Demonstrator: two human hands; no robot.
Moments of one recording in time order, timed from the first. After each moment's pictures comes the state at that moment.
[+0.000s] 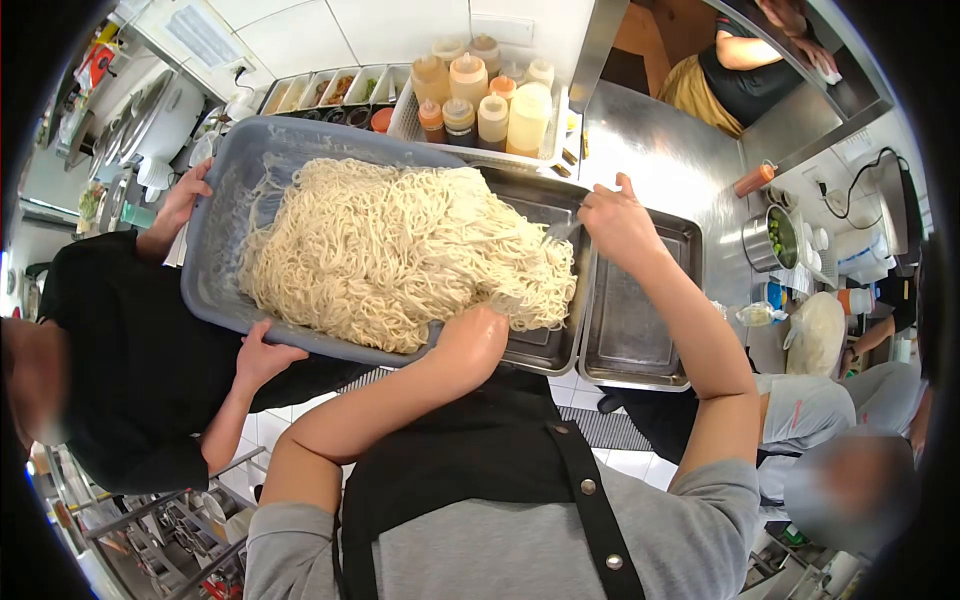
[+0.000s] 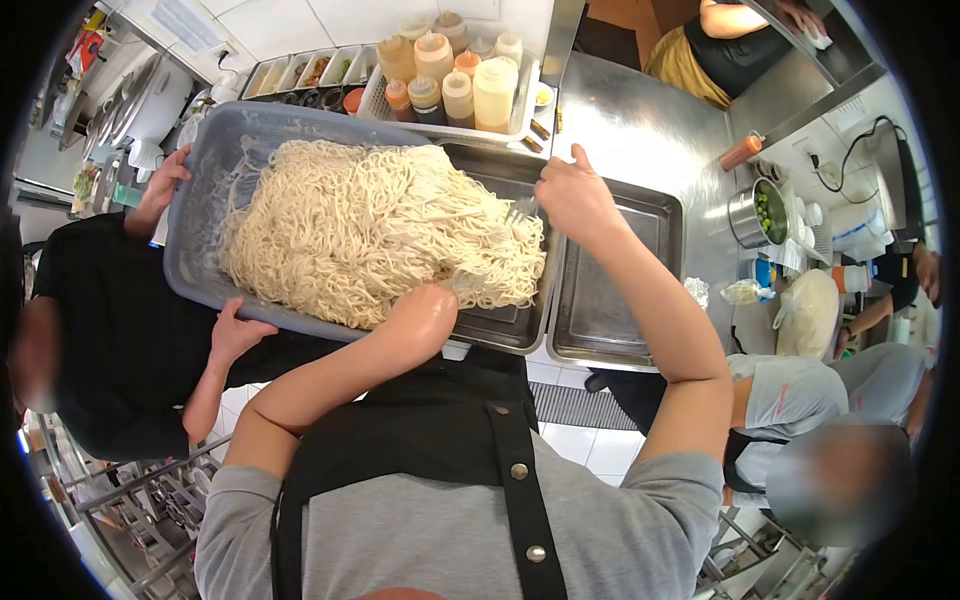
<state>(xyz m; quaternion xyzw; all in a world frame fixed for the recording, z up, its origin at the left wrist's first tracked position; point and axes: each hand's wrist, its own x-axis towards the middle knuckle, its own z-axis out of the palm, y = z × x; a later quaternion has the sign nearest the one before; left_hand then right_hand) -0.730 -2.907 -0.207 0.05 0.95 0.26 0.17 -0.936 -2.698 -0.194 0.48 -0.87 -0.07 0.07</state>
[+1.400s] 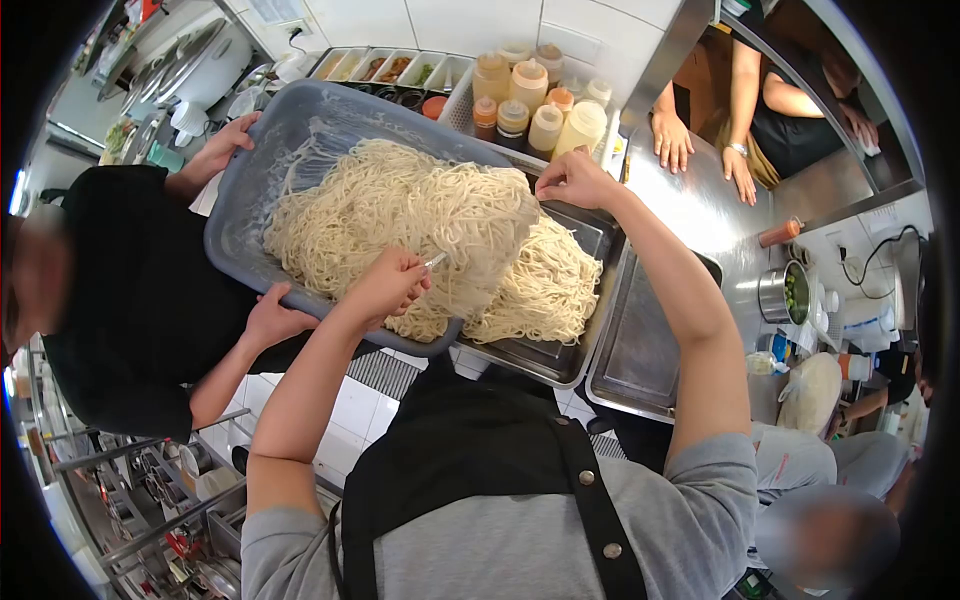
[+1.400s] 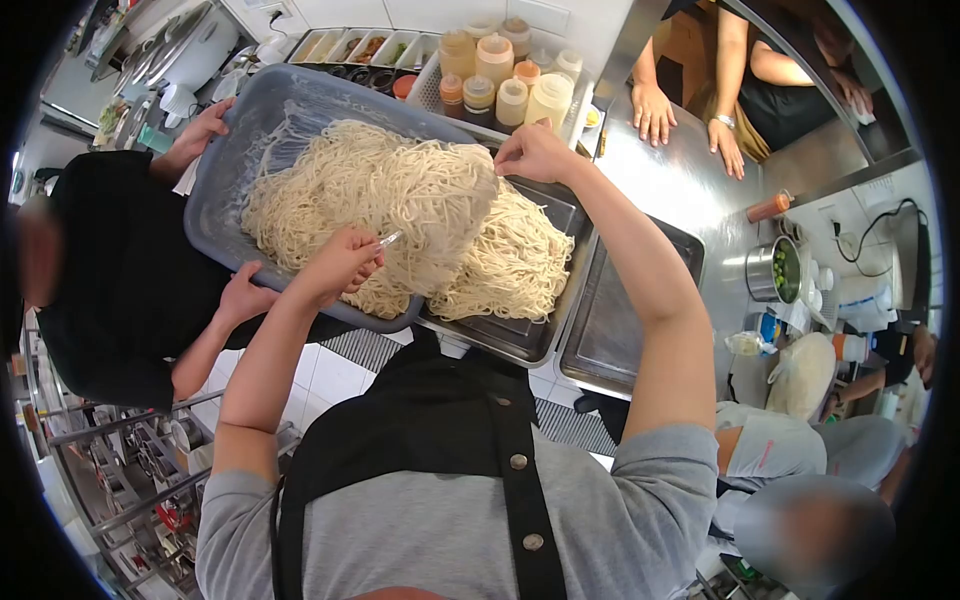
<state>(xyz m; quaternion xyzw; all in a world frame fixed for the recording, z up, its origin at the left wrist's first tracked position) -0.725 -3.048 -0.180 -0.30 0.66 0.66 0.21 -1.031 -2.820 -0.232 0.51 -0.79 0.26 -0.20</state>
